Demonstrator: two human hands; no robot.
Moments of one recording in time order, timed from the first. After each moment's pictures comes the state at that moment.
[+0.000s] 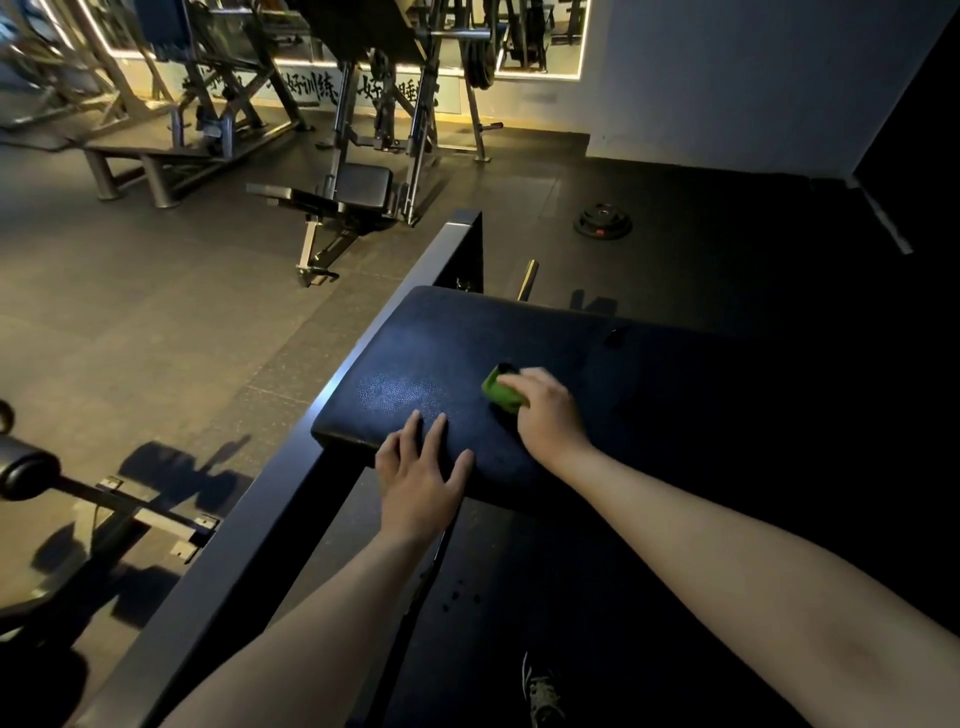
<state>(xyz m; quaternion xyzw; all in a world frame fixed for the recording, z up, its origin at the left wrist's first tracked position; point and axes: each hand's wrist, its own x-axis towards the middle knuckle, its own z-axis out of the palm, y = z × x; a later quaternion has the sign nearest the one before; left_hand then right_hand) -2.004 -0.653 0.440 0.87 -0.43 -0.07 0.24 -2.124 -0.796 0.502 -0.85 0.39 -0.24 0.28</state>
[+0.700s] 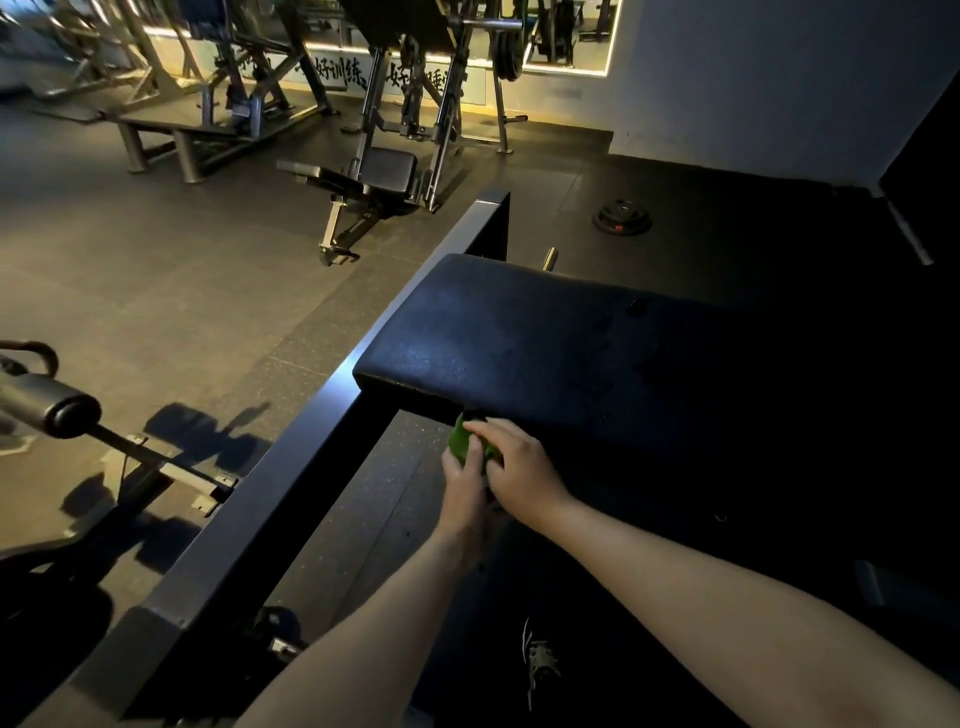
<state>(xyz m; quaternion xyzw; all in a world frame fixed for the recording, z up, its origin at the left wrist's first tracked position) -2.079 -0.593 0.440 0.55 -0.04 -0.44 0.70 -2.142 -0.661 0.468 -0.86 0.31 -0.18 0.37</state>
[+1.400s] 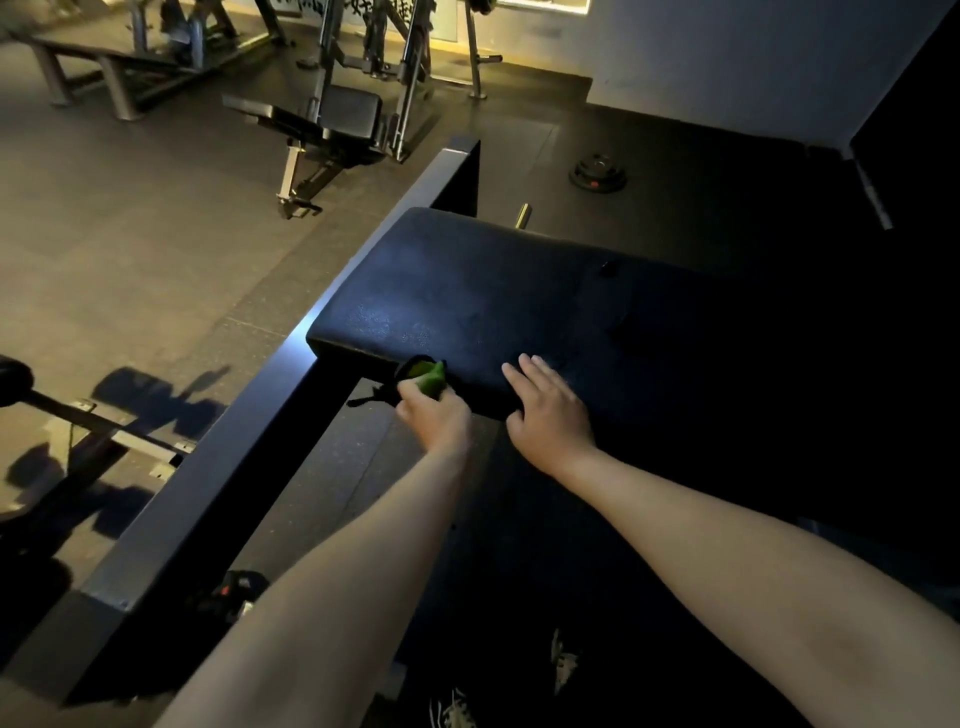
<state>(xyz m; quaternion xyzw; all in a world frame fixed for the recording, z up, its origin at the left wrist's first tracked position) -2.072 -0.660 0.449 0.75 0.00 -0.22 0.62 -2.185 -0.720 0.460 -0.91 0.37 -0.09 0.15</state>
